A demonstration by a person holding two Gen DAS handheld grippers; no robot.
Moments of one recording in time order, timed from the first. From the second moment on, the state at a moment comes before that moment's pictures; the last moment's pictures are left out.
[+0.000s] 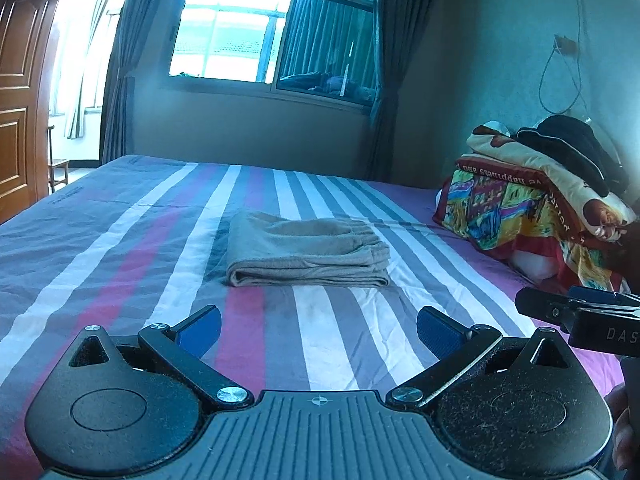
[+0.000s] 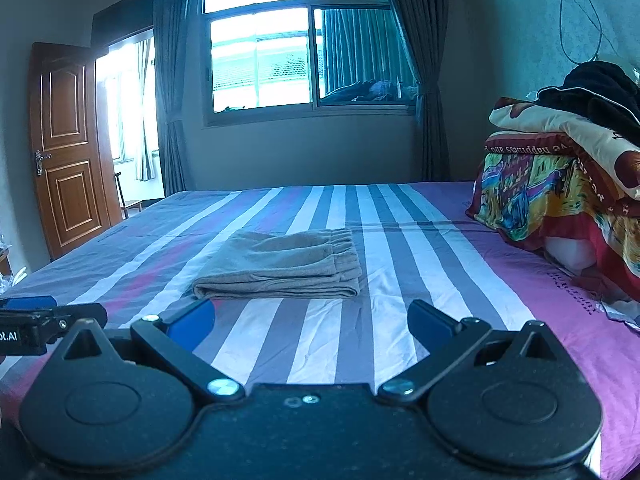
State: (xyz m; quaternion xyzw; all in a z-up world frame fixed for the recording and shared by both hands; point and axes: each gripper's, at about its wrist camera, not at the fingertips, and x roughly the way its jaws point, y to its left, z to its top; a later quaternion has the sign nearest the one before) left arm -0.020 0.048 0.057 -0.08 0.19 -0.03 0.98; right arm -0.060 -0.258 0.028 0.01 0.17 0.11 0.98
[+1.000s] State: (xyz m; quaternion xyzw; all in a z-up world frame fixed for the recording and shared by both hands) left arm -0.021 0.050 0.055 -0.08 0.20 -0.03 0.98; right arm -0.064 -0.256 0.028 0.01 0.17 0.12 0.98
